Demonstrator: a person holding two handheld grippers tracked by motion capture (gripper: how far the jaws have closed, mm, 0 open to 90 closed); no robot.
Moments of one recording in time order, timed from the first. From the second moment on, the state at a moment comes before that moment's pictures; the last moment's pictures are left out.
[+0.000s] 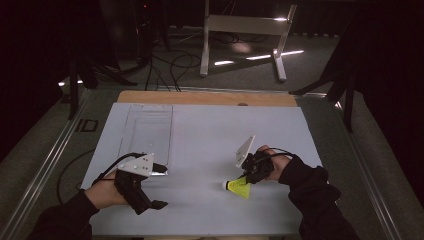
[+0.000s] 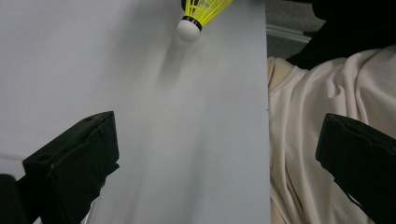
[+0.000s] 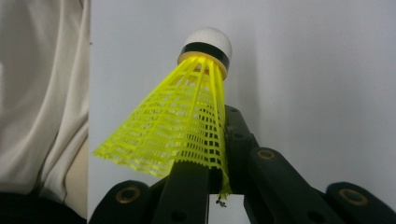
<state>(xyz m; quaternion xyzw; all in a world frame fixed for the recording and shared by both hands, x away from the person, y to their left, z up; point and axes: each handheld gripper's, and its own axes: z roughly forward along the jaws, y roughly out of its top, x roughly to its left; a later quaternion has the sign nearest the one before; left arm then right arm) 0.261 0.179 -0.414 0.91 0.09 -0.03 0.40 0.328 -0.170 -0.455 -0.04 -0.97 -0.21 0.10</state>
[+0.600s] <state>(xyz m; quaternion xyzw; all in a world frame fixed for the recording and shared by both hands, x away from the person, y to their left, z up) 0.273 0.123 -0.405 0.94 0.01 -0.02 0.35 0.326 -0.159 -0.451 -0.02 -0.97 -0.21 0.10</state>
